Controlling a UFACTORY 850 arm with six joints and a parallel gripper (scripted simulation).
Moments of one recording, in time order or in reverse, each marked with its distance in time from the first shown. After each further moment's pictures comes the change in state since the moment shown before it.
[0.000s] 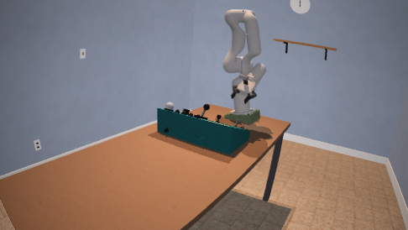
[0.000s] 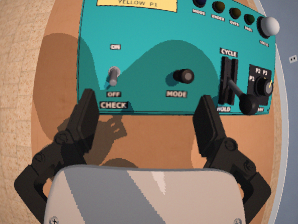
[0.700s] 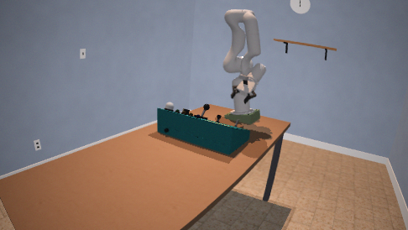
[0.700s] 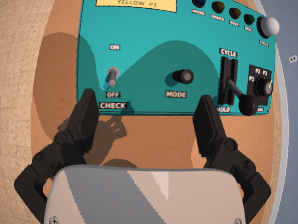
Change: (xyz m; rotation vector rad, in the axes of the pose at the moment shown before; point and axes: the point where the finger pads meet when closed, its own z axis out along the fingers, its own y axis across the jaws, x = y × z) arm 0.000 0.001 0.001 0.001 0.000 0.000
